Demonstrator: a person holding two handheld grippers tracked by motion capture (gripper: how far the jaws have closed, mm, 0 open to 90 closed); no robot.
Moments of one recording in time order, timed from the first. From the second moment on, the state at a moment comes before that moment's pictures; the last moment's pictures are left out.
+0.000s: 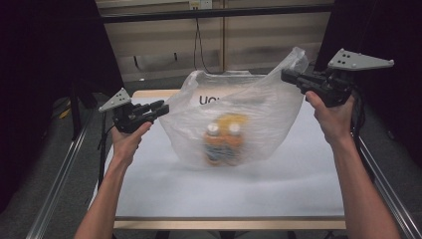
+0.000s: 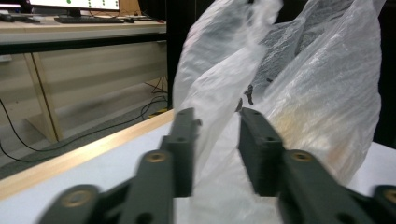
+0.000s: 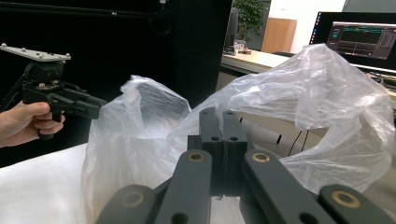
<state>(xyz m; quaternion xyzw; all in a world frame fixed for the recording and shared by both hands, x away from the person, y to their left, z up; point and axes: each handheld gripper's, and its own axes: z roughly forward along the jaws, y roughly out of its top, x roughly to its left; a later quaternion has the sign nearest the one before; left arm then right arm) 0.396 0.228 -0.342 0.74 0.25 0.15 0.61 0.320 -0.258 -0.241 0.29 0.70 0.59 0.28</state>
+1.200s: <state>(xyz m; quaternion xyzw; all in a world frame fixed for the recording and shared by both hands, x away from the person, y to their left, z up) 0.363 0.260 -0.317 0.73 0.23 0.16 0.62 0.275 -0.282 -0.268 0.32 0.70 0.58 0.26</state>
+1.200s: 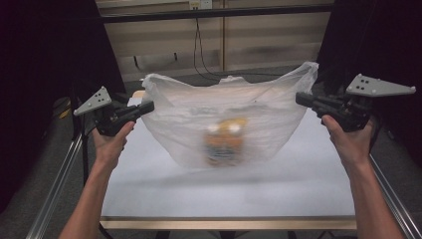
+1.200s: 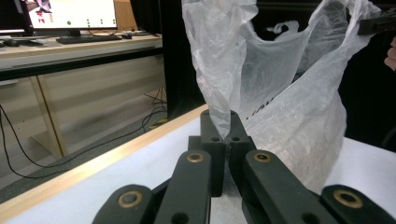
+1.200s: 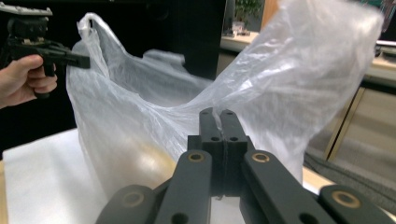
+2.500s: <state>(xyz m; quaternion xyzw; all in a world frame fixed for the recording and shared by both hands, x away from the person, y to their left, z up) 0.348 0.240 -0.392 0.80 0.23 0.11 0.54 0.291 -0.270 -0.365 0.35 0.77 0.51 0.17</state>
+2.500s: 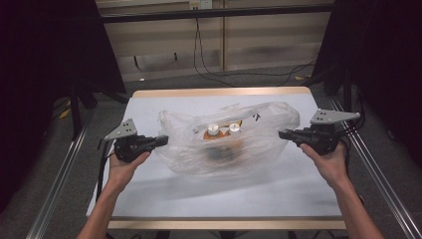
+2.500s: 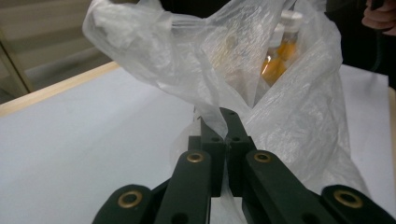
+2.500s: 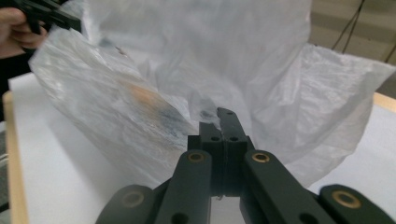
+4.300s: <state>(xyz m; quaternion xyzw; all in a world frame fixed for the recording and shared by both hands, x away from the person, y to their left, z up) 0.361 0.220 -0.485 0.88 0.25 0.05 0.41 0.323 -0.286 -0.484 0.43 0.81 0.38 0.09</state>
